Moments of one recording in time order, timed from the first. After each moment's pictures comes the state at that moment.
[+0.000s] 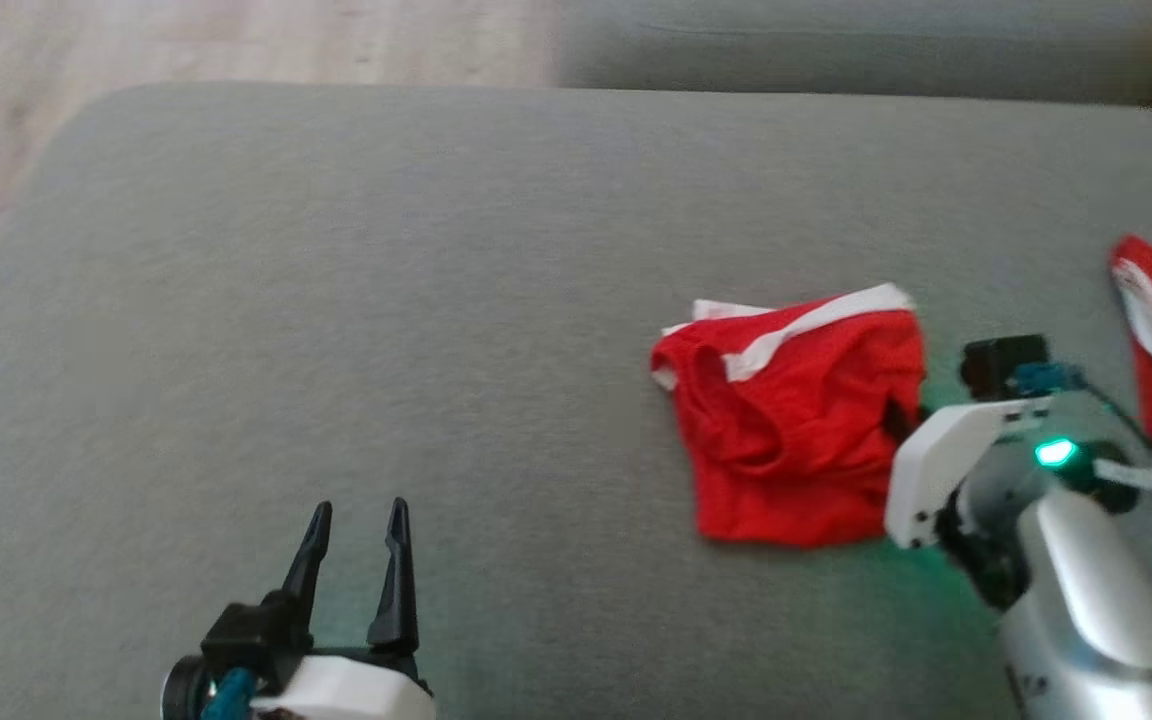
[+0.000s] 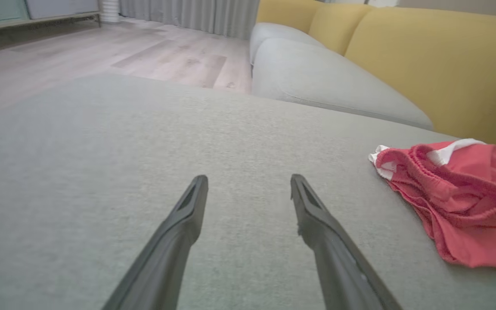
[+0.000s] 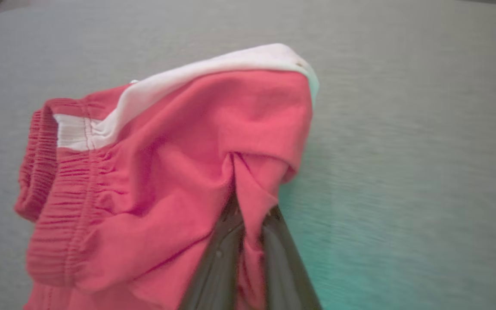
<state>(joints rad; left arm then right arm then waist) -0.03 0.30 -0.60 0.15 -0.63 0.27 -0.25 -0.32 -0.10 0.09 0.49 0.18 0.12 0.41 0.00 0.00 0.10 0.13</state>
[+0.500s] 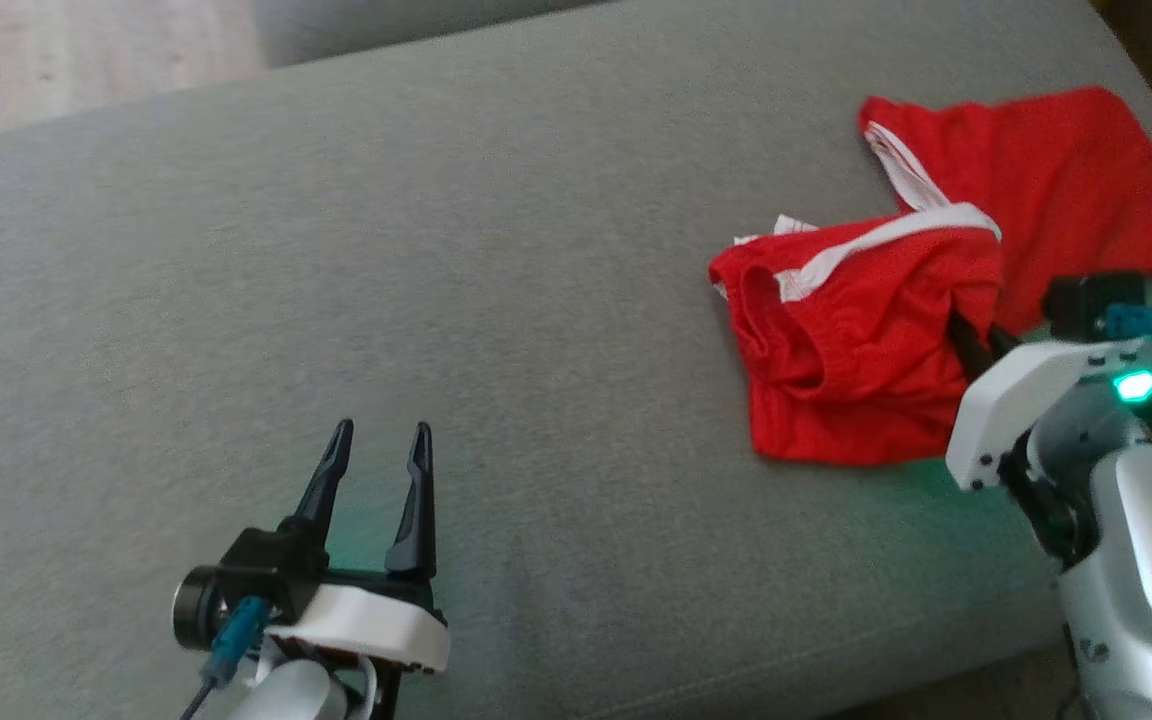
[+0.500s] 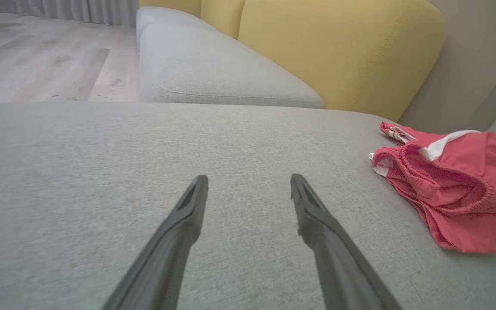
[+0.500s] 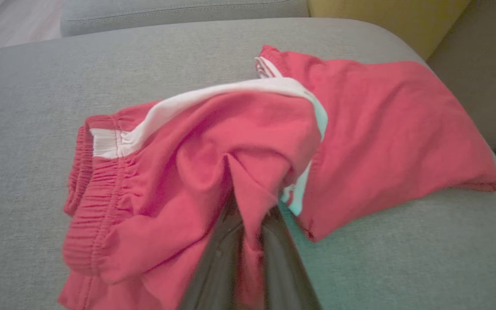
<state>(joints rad) -0.16 0.29 -0.62 0.15 -0.60 0.25 -0.23 -0.33 -0.18 0.05 0.32 0.17 0.12 0.42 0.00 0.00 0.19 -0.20</state>
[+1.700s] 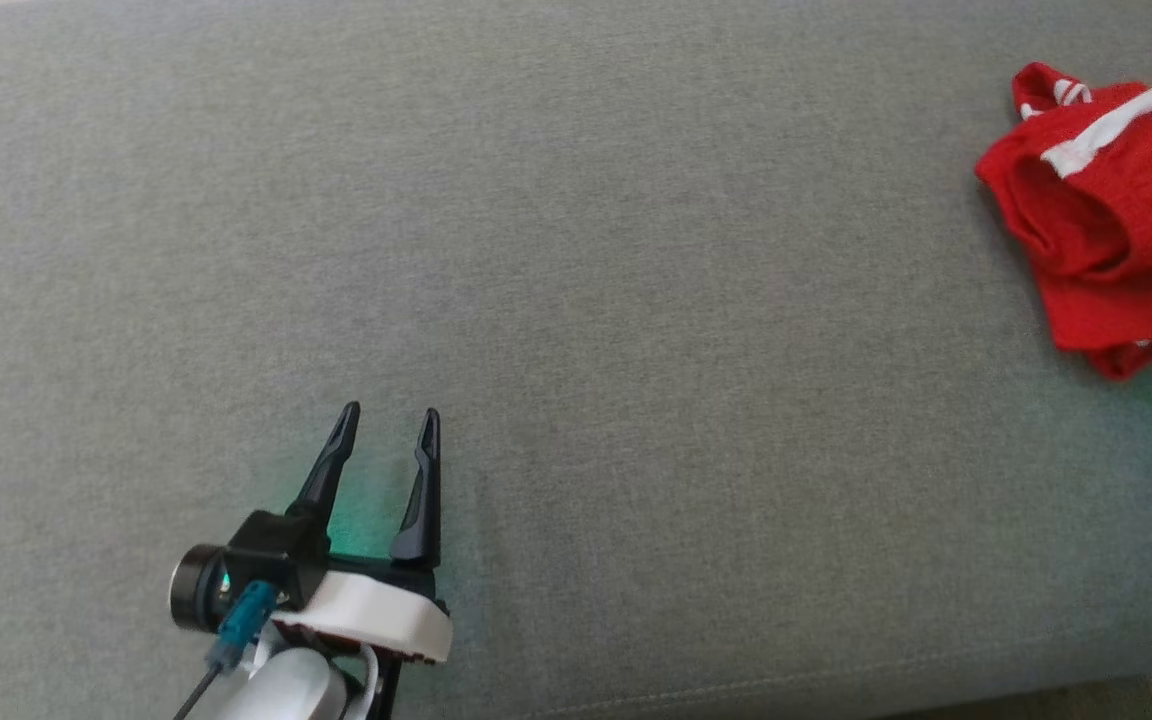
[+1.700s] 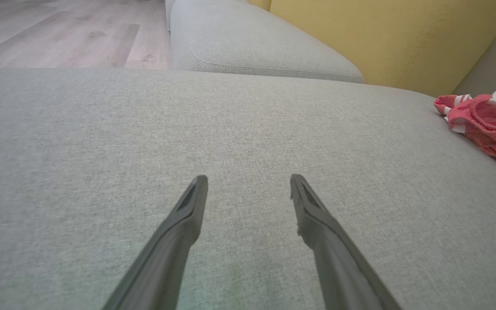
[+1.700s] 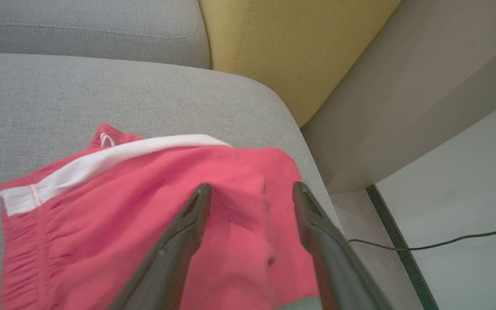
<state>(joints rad) -0.18 0.32 -0.64 0.11 -0.58 0.27 -0.19 -0.63 -0.45 -0.14 0.56 0.06 0.12 0.39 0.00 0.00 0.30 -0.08</state>
